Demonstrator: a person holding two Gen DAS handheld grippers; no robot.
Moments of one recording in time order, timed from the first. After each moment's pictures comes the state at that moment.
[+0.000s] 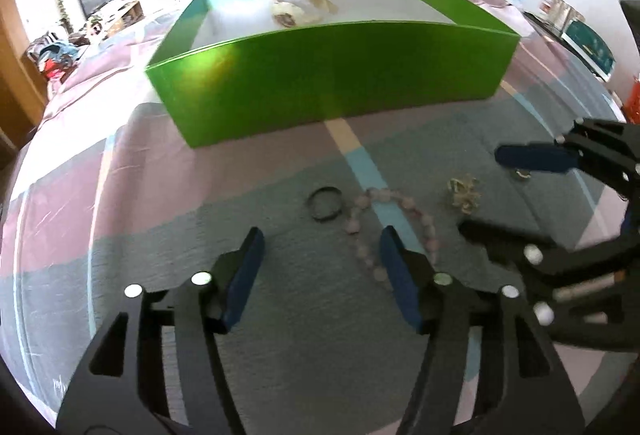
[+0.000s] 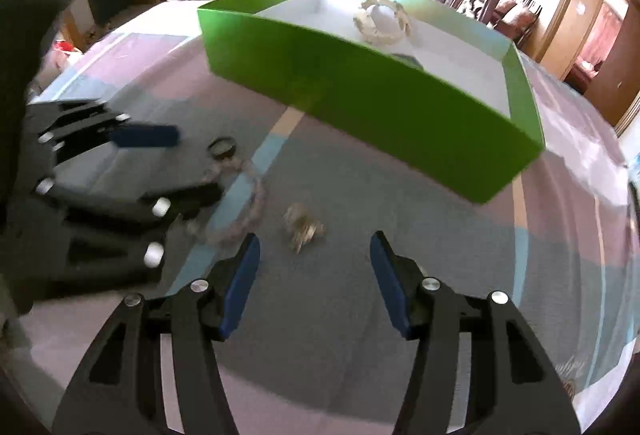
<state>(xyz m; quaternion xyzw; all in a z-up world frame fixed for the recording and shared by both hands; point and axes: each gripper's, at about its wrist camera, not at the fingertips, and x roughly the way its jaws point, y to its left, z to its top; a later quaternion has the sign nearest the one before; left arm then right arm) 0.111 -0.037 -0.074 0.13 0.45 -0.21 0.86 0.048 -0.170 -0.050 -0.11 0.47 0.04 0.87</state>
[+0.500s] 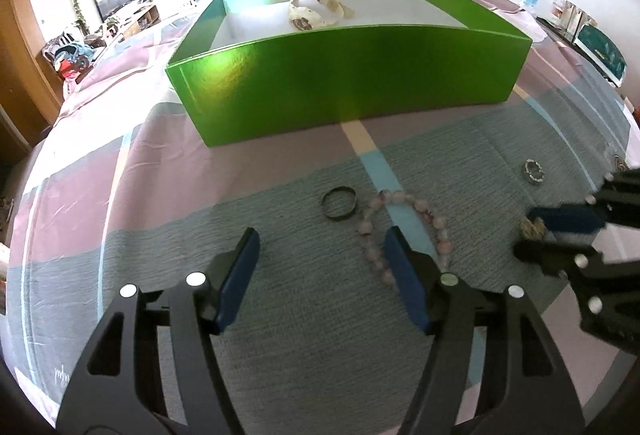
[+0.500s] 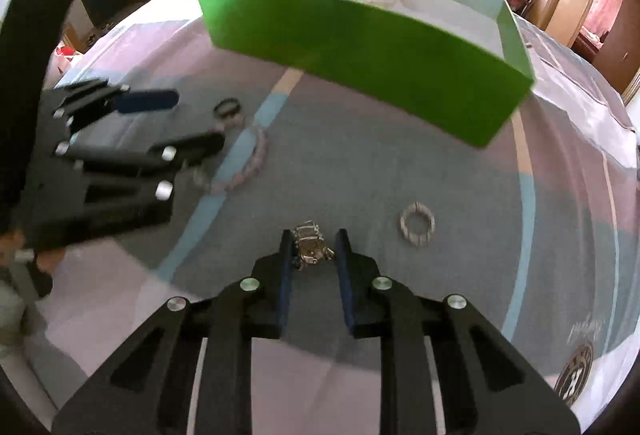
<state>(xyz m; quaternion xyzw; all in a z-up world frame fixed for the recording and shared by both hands) 0.110 -0.038 -0.072 0.13 0.44 -0.19 0.87 0.011 -0.187 -0.051 -0.05 0.51 0.06 0.86</state>
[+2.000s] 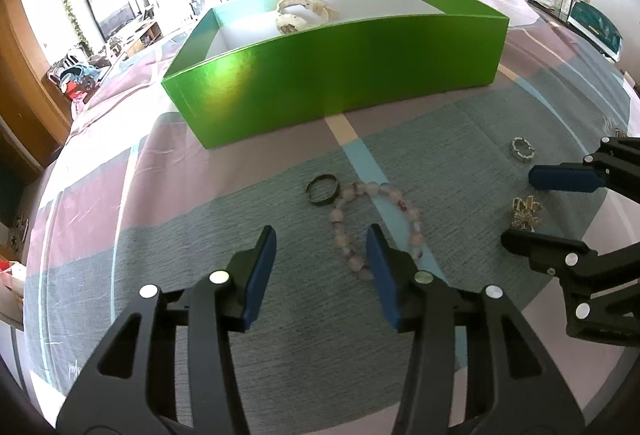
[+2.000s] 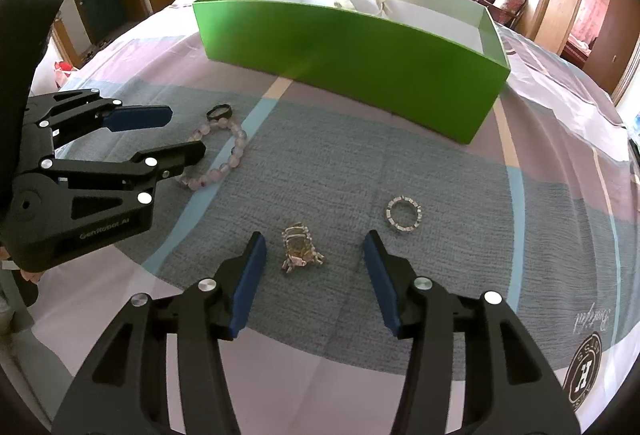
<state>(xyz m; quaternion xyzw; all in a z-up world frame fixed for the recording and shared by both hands) 0.089 -0.050 -0.070 0.17 0.42 -0.18 0.87 0.006 -0.192 -0.056 -0.05 0.47 0.05 0.88</state>
